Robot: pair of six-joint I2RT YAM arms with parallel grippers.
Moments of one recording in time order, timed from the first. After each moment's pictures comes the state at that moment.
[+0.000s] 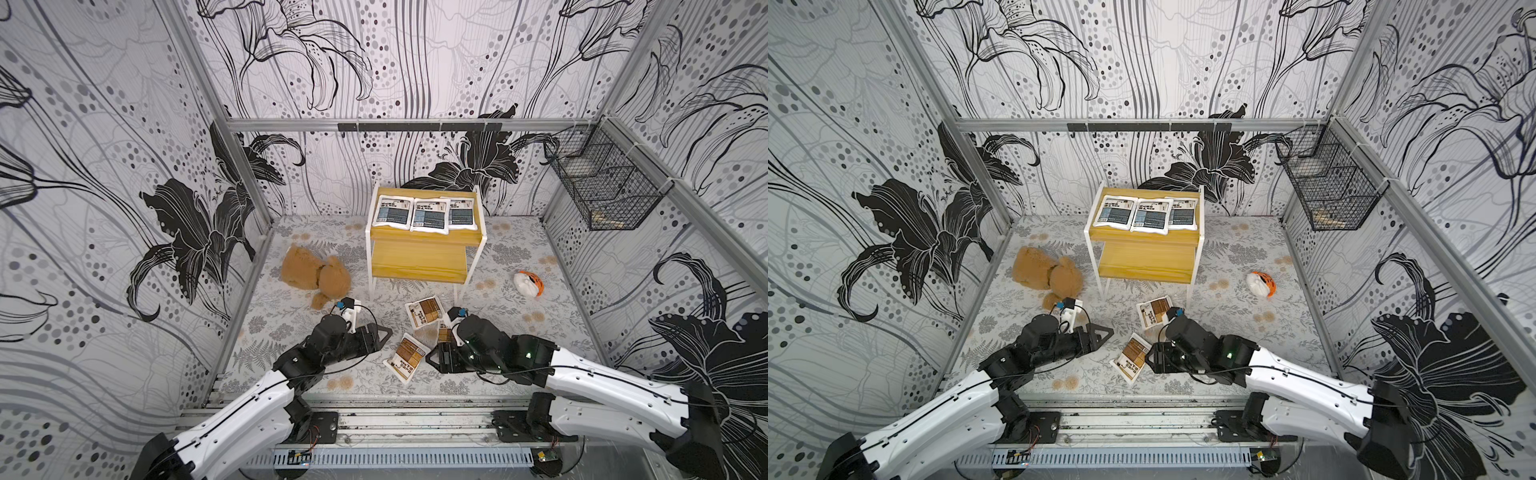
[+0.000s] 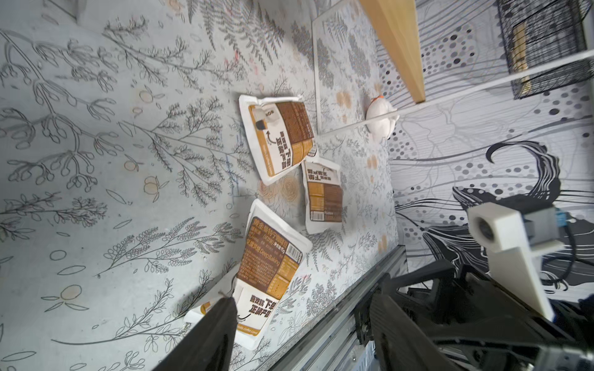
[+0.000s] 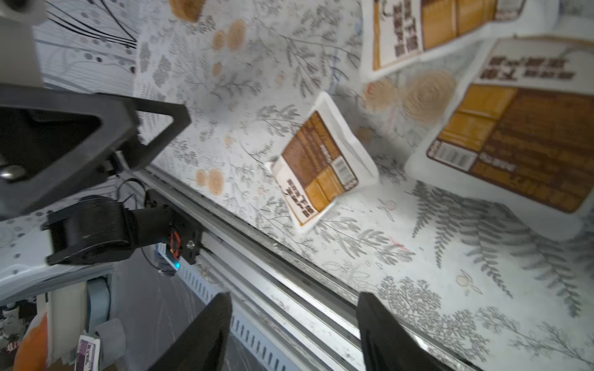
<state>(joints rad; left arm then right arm) -0.69 0.78 0.37 -0.13 0.24 -0.98 1.06 0.96 0.65 -0.54 -0.08 0.96</state>
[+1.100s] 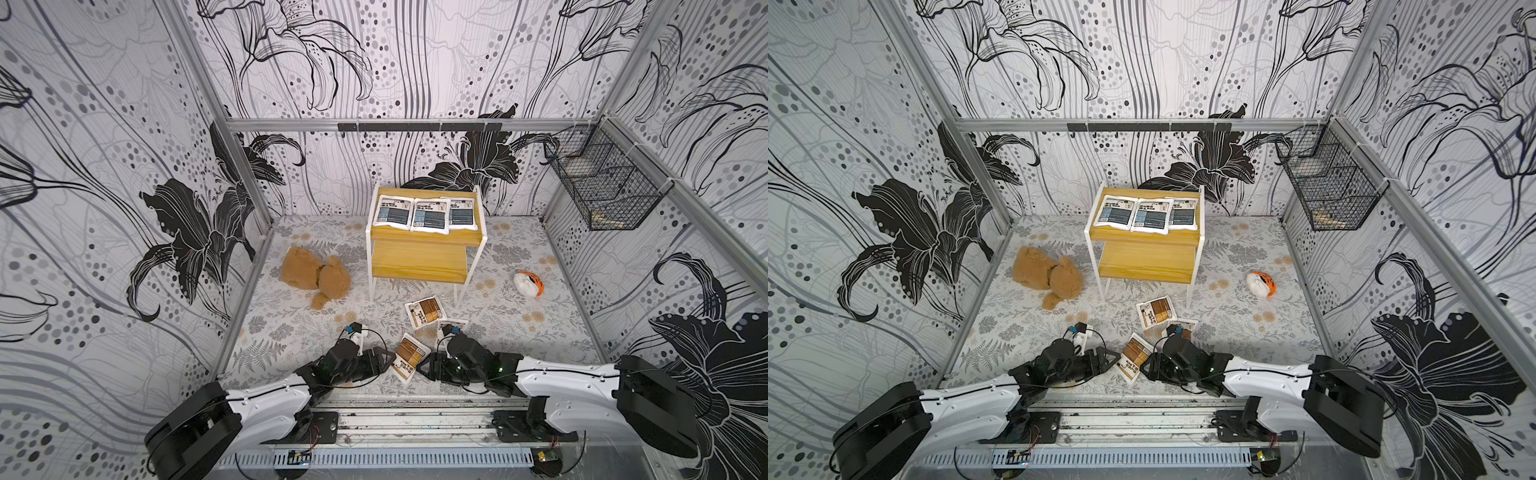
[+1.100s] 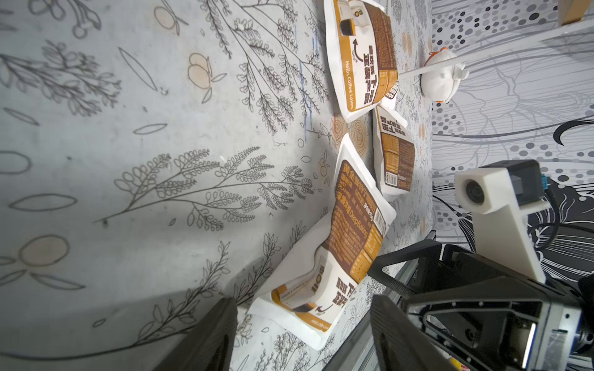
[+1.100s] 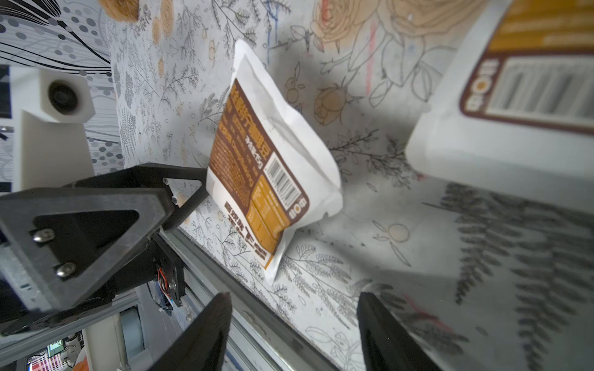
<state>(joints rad) -0.82 1.04 0.09 0.37 0.18 -1.11 1.07 1.20 0.37 0.07 -0.14 1.14</state>
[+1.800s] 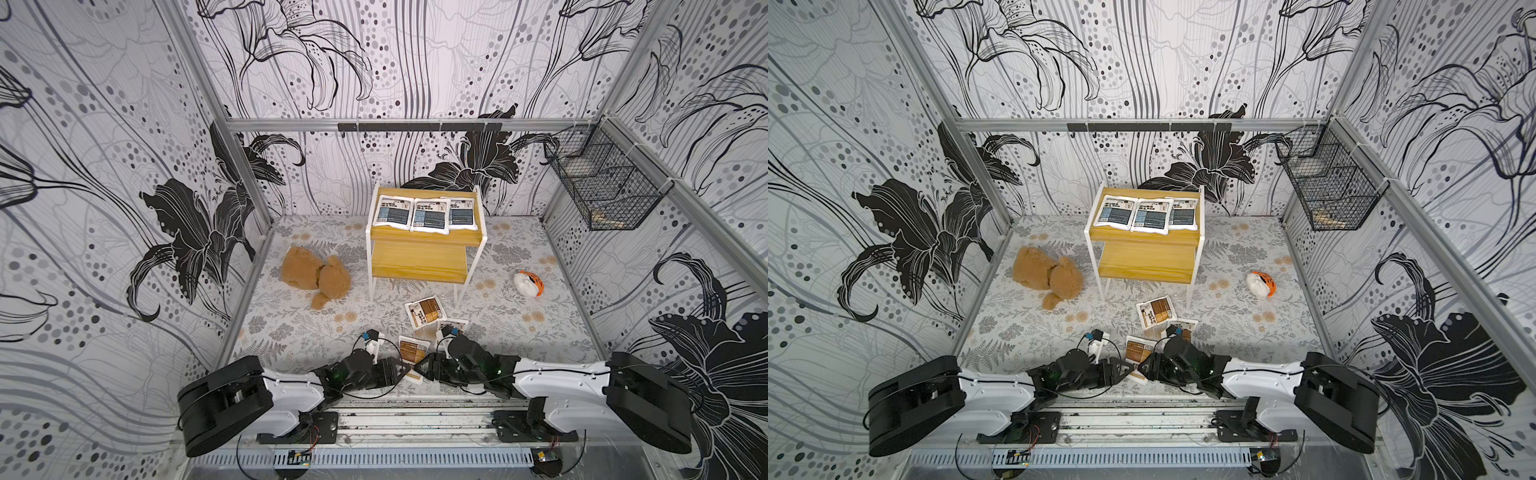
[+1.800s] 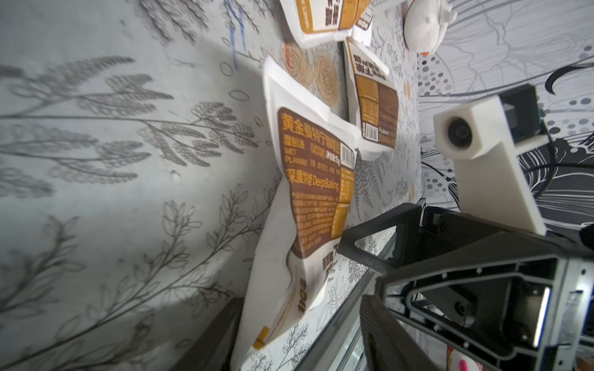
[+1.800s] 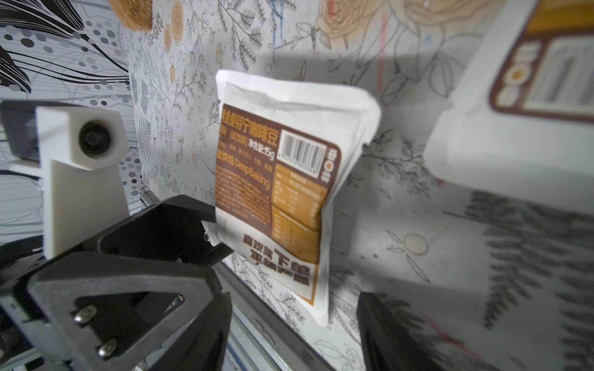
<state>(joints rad) -1.03 1.30 0.11 0.65 0.11 -1.19 1.07 1.23 0.32 0.19 -0.15 1.19</state>
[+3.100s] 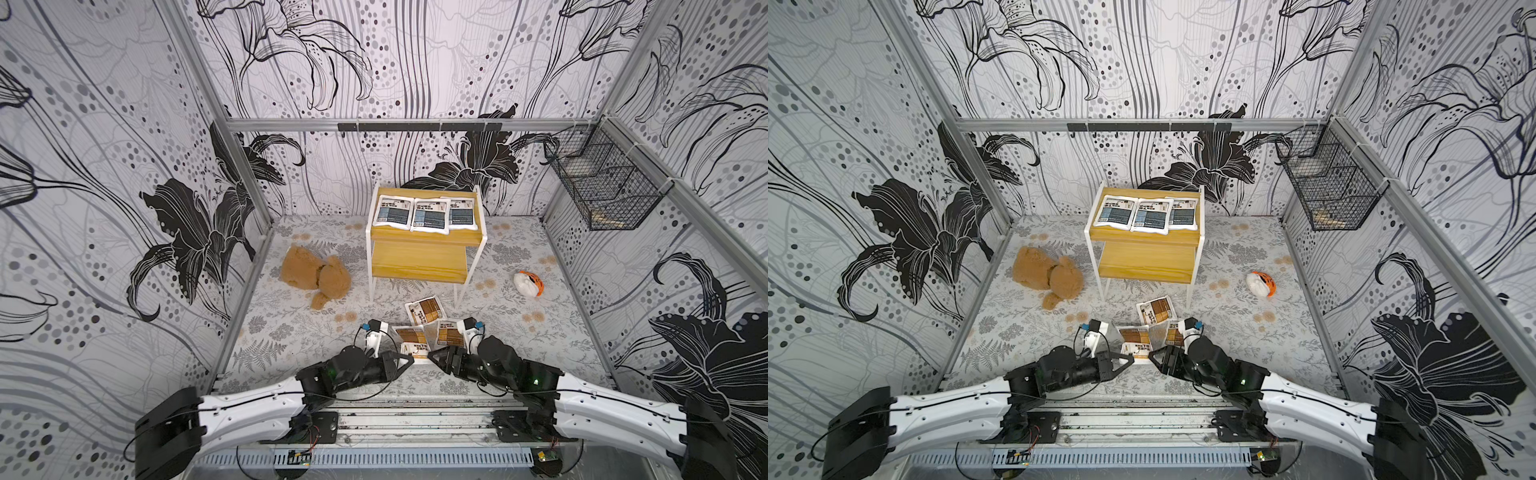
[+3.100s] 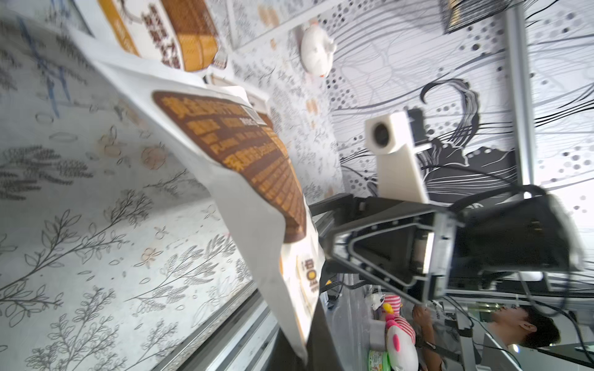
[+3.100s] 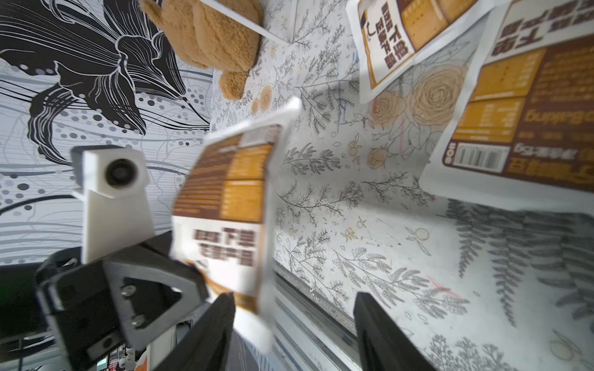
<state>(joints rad) -1.09 0.82 0.25 0.28 0.05 -1.19 1.07 0.75 0.30 -0.06 -0.03 1.19</state>
